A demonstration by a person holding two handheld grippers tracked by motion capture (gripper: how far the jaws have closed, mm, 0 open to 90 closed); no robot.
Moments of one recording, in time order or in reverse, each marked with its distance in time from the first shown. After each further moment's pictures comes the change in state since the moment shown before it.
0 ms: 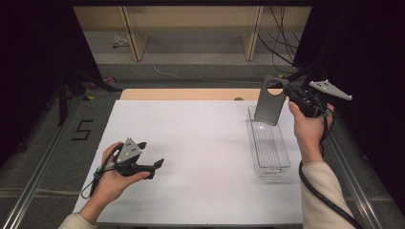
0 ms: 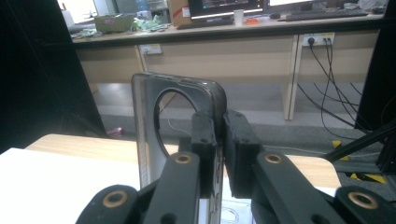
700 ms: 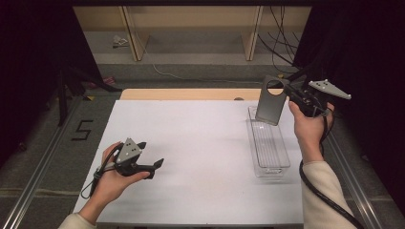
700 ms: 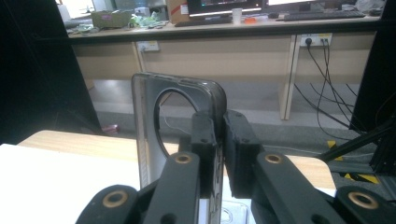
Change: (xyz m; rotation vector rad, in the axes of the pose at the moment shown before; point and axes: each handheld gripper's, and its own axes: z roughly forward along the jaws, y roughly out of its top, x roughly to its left) left arm 0.000 0.000 0.000 0.001 0.002 0.000; right arm -0.002 0.000 0.003 0.009 -0.009 -0.020
